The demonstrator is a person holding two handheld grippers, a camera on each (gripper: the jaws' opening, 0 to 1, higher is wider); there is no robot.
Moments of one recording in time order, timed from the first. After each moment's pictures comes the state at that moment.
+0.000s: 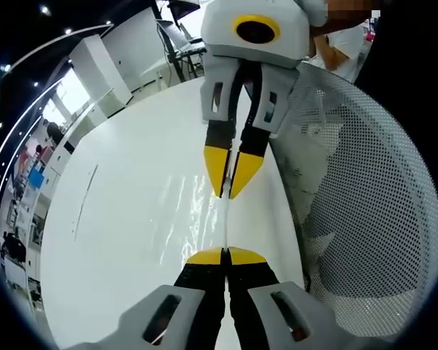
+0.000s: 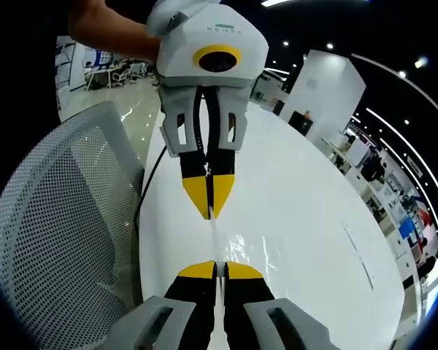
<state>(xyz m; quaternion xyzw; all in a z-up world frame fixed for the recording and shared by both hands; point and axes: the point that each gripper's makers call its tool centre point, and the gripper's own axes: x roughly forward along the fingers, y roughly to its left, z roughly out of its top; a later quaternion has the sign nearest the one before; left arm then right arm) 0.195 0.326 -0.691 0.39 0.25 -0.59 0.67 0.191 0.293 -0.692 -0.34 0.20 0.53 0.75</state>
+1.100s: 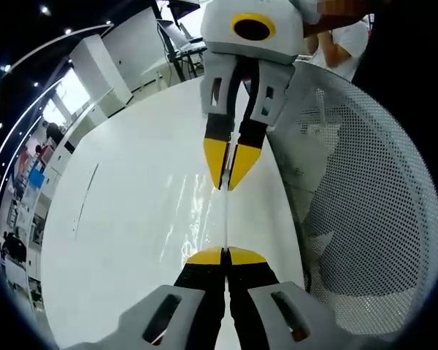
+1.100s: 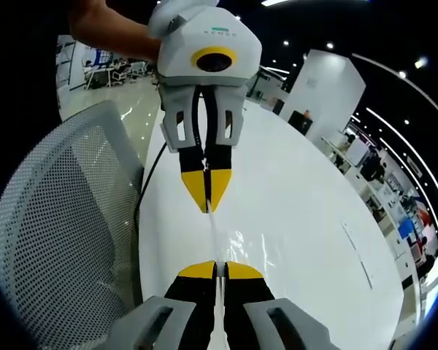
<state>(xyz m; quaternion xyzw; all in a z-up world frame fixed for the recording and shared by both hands) 0.195 0.330 -0.691 0.39 0.25 -0.58 0.67 0.191 0.288 -0.690 -0.35 0.21 0.53 0.75</state>
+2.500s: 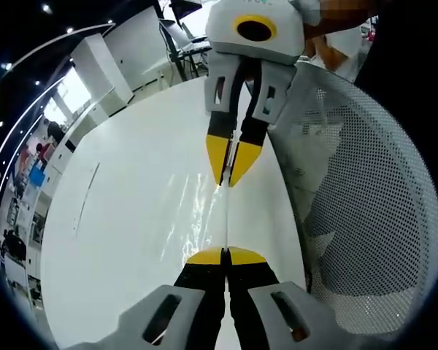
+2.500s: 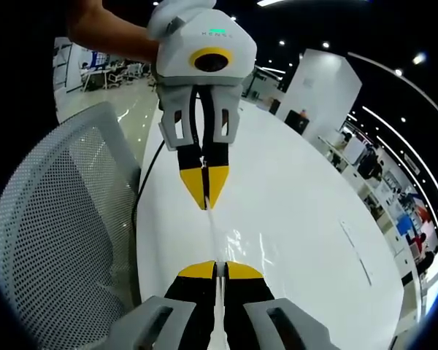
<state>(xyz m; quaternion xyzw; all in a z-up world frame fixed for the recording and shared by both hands) 0.199 0.333 -0.691 0.39 0.25 -0.58 0.67 0.194 0.286 -0.689 -0.34 0.21 0.52 0.76</state>
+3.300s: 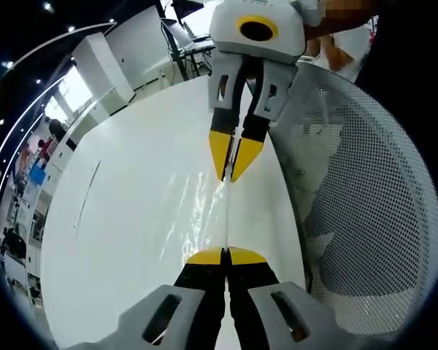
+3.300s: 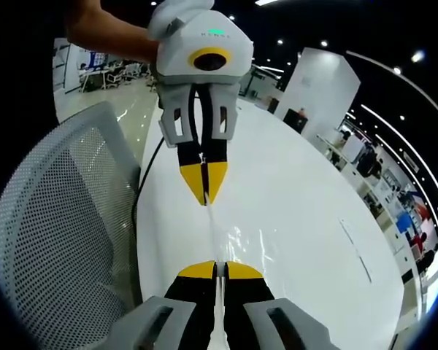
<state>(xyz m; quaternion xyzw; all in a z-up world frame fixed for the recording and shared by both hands) 0.199 0.334 -0.691 0.38 0.25 -0.58 0.67 0.192 0.281 -0.690 -0.34 0.21 0.52 0.76</state>
